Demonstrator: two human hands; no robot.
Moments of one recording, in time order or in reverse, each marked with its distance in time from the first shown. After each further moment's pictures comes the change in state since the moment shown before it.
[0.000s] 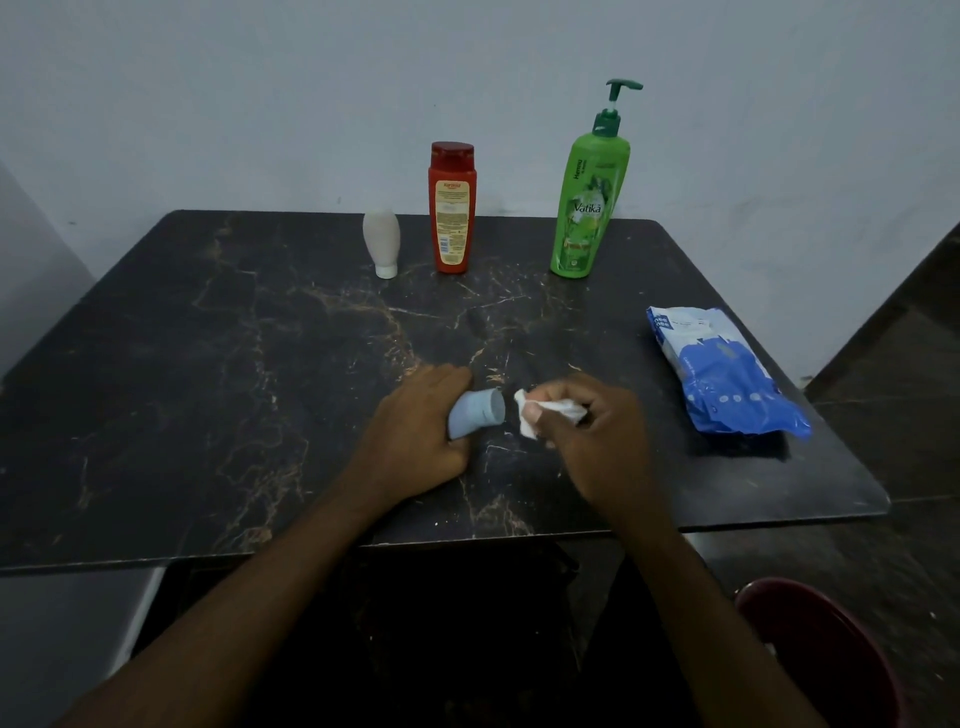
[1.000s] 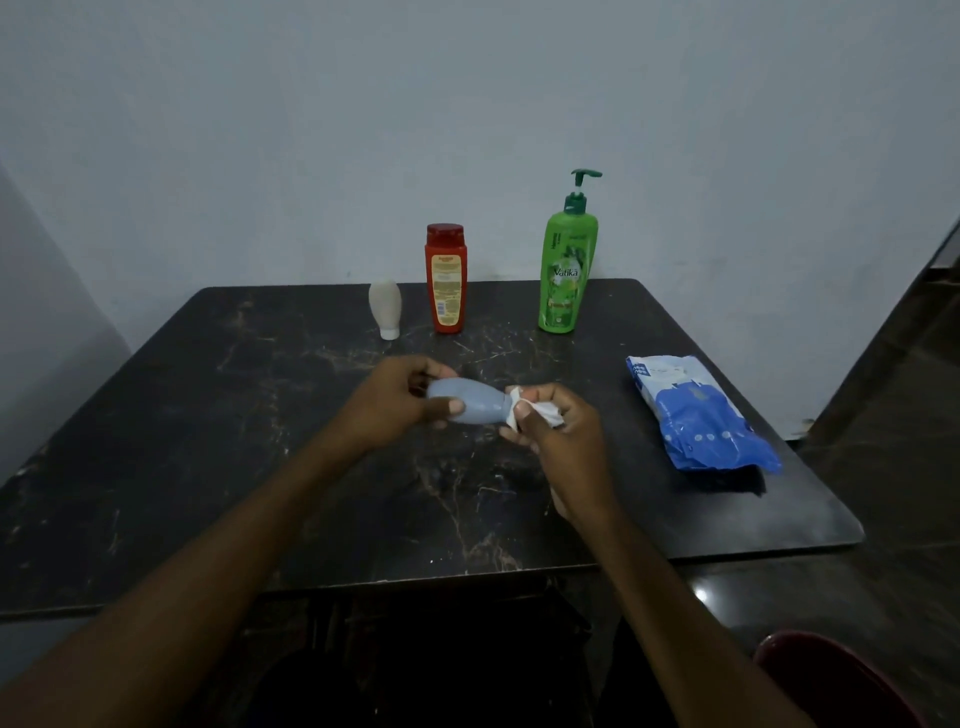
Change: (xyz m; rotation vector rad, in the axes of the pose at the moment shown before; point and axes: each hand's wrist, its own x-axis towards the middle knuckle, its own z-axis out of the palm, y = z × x) left_hand 0.057 0.008 -0.061 -0.415 -0.204 -0.404; right_hand 0.031 0.006 0.019 0.503 0.092 0.246
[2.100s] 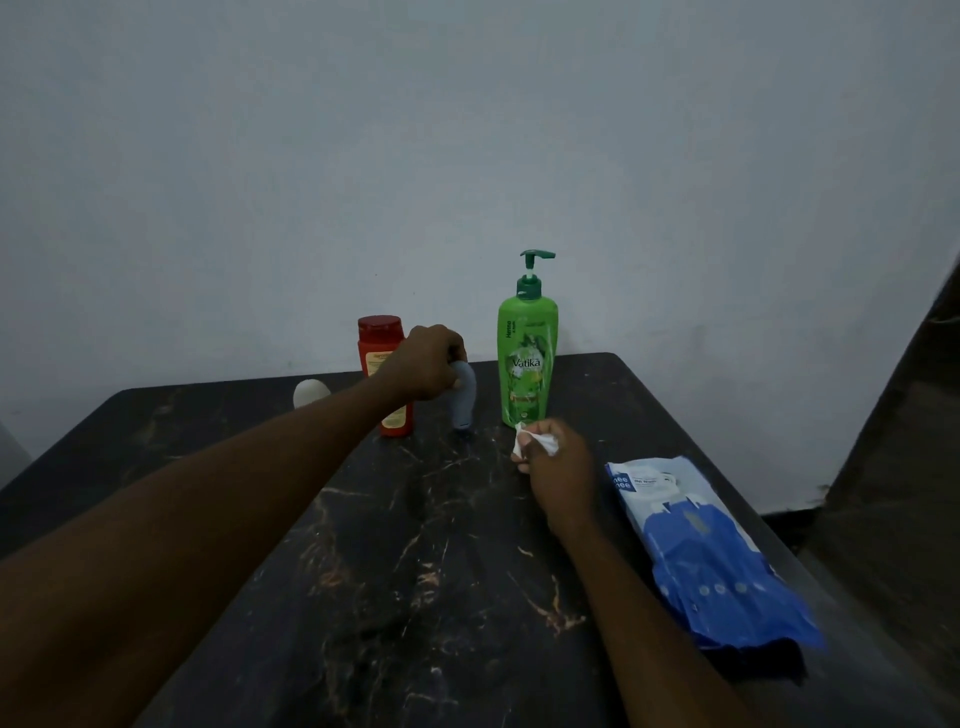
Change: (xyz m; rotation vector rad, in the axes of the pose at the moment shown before) left_hand 0.265 0.044 0.017 0.681 0.058 0.234; right_hand 0.190 0.057 -0.045 -0.264 0.200 -0.043
